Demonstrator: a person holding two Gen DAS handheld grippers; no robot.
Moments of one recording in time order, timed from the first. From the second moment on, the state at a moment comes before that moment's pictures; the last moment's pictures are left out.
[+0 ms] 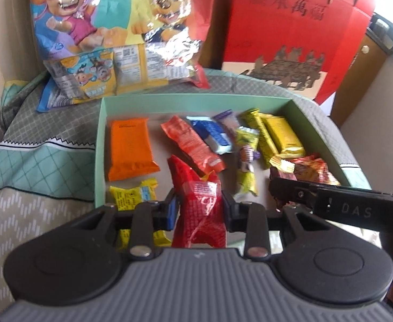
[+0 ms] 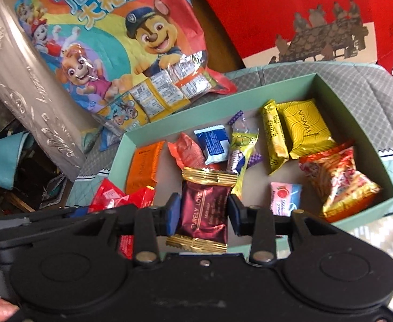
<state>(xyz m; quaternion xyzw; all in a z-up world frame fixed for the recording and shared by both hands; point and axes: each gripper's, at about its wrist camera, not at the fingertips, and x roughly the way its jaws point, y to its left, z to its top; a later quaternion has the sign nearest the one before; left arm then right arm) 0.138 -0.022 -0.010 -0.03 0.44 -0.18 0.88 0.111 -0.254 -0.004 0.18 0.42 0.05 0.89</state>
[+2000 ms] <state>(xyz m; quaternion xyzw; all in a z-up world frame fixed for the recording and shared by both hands) -0.010 -0.003 -0.082 0.00 0.57 -0.13 0.81 -0.027 -0.263 -0.033 0.25 0.46 0.03 0.85</state>
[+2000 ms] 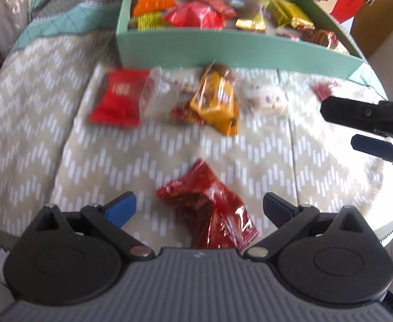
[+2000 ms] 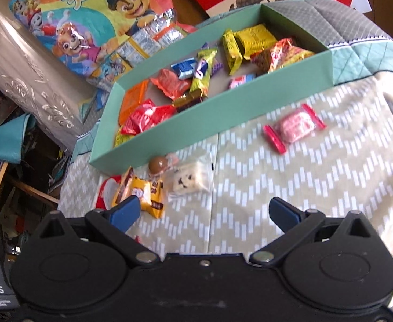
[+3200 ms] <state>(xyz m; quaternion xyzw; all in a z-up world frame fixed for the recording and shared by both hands) 0.001 0.030 -0.083 -0.03 0.52 -0.17 0.84 0.056 -0.206 -0.059 0.12 0.50 0.14 0.85</state>
